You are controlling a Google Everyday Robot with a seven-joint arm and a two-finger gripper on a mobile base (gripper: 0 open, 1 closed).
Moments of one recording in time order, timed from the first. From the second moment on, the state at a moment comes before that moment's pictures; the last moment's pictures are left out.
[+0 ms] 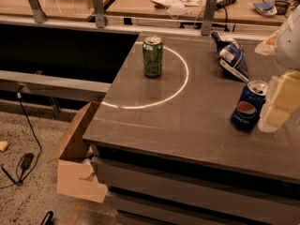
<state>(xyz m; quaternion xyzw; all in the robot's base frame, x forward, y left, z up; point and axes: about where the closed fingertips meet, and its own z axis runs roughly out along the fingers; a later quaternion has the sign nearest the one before) 0.438 -0.217 0.976 -0.60 0.78 -0.03 0.16</state>
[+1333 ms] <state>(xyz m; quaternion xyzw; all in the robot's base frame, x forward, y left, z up) 0.445 -0.270 0.939 -0.44 0.85 0.03 0.28</state>
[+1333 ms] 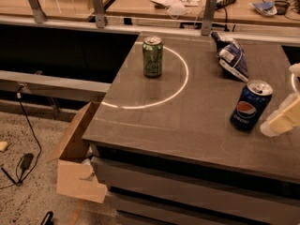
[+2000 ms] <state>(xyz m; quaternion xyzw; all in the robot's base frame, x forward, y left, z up) 0.466 -0.320 0.908 -0.30 0.87 0.07 0.40</state>
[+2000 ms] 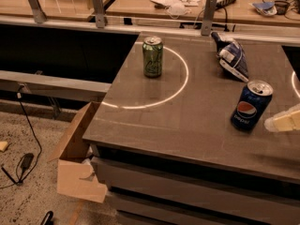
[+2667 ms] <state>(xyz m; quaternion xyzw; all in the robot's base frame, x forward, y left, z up) 0.478 -0.288 0.896 -0.25 0.84 0.17 0.45</state>
